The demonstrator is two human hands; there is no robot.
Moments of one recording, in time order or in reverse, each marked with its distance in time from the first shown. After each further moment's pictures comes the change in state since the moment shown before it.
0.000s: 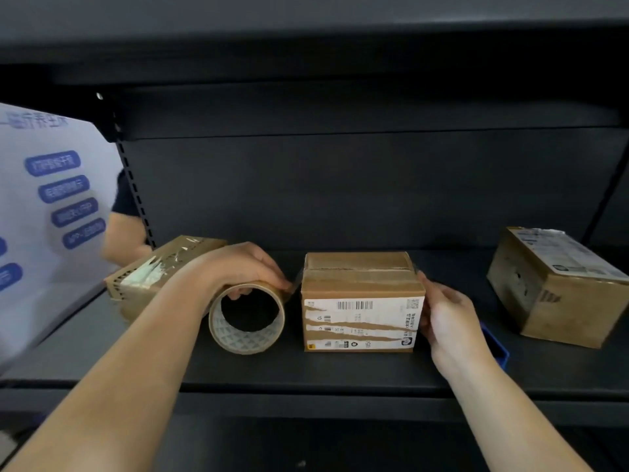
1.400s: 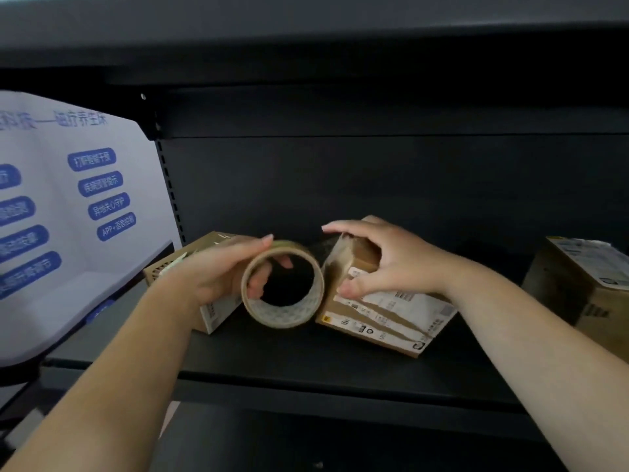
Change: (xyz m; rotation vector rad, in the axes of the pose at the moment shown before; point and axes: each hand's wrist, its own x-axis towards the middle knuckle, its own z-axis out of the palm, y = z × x) left_hand -0.037 -0.045 -0.016 -0.777 -0.140 0.346; right_hand 0.005 -0.076 0.074 -1.091 -0.906 -0.585
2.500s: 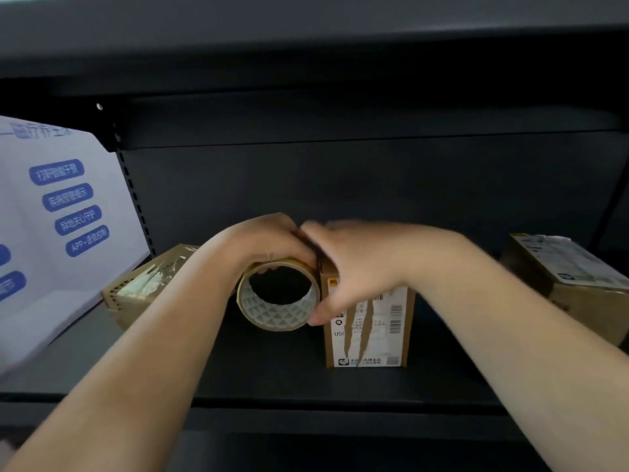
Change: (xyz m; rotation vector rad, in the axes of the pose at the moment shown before) left_hand 0.066 0.060 0.064 0.906 0.120 -0.165; right_hand -0.005 -0.035 -0.028 -0.510 -0.208 0.090
